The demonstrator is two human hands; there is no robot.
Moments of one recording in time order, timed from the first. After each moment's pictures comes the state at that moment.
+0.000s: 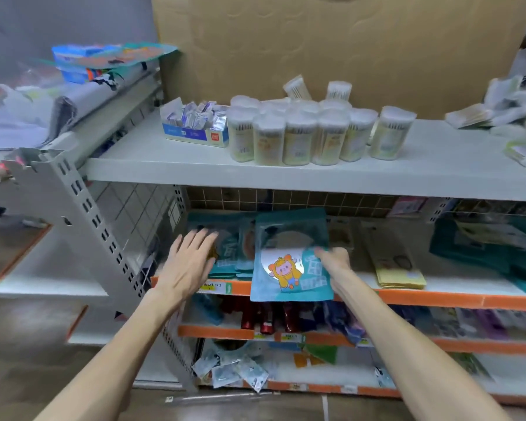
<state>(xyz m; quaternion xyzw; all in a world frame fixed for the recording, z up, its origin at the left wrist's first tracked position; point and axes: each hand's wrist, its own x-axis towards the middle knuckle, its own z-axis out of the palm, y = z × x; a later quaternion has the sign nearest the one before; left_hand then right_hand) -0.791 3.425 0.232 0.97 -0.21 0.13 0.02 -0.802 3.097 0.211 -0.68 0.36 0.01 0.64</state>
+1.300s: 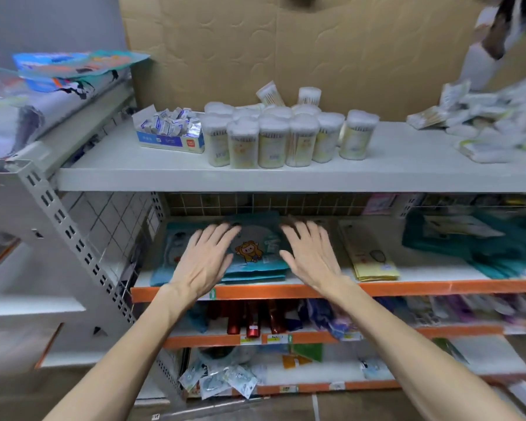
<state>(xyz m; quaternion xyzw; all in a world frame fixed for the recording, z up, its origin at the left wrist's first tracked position) -0.792 3.364 0.258 0.92 -0.32 0.20 0.04 -0.843 3.112 0.270 -0.98 -0.05 -0.17 -0.01</state>
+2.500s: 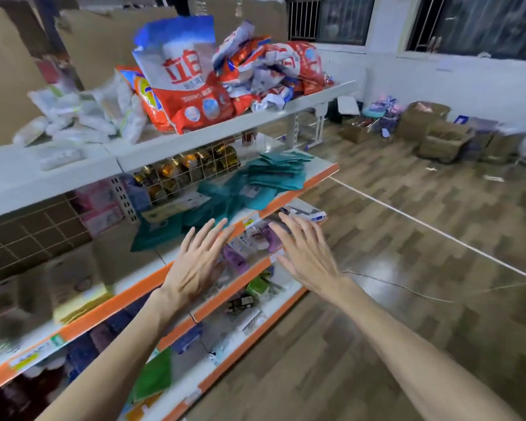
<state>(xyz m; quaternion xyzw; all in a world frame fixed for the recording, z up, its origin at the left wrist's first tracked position) -1.047 2.736 0.258 0.78 -0.61 0.15 0.02 -1.266 2.565 0.268 -0.95 0.22 -0.19 -0.11</state>
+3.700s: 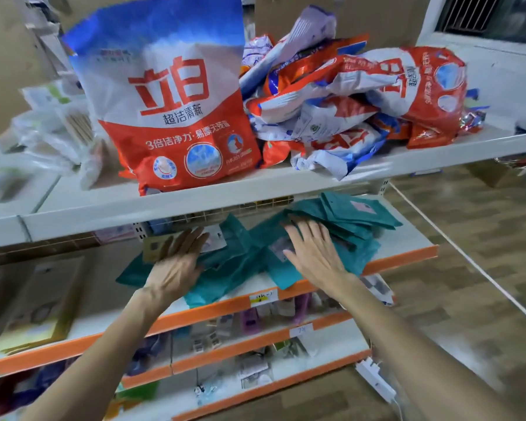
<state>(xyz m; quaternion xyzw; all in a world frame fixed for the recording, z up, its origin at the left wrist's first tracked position) -0.877 2.545 0.230 0.93 -0.35 0.08 0.06 -1.006 2.251 0.247 -0.98 0.04 -0.19 -0.06</state>
